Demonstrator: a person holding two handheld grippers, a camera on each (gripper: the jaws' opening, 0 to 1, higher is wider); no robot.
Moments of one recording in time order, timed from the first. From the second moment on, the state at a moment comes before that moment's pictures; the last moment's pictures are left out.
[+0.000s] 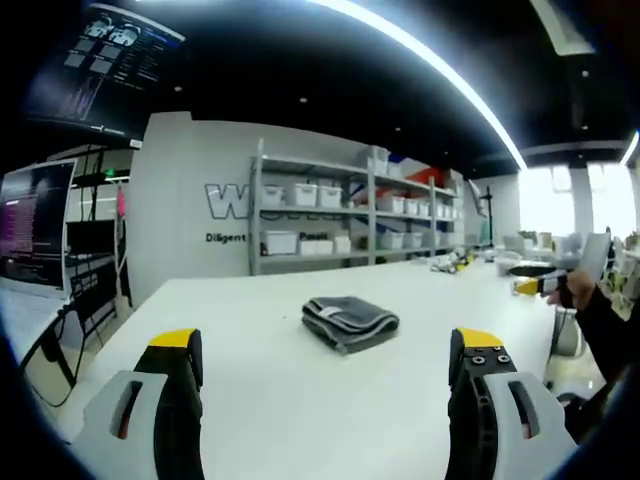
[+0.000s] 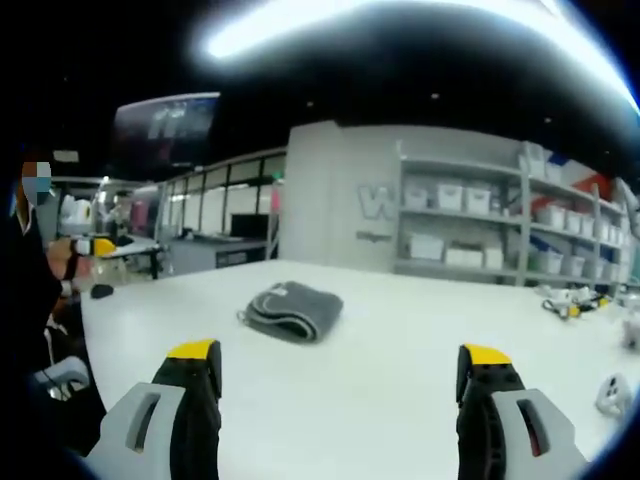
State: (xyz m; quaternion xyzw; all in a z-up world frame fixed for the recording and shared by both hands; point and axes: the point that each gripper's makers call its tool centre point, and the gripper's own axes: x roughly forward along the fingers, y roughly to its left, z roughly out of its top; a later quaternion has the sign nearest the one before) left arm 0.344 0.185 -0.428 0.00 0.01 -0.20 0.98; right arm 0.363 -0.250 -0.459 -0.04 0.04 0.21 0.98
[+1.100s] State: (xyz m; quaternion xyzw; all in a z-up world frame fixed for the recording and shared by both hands) left arm 0.352 0.186 -0.434 0.00 0.03 -0.20 0.98; right arm 0.370 -0.255 -0.464 -0.08 0.07 0.21 0.97
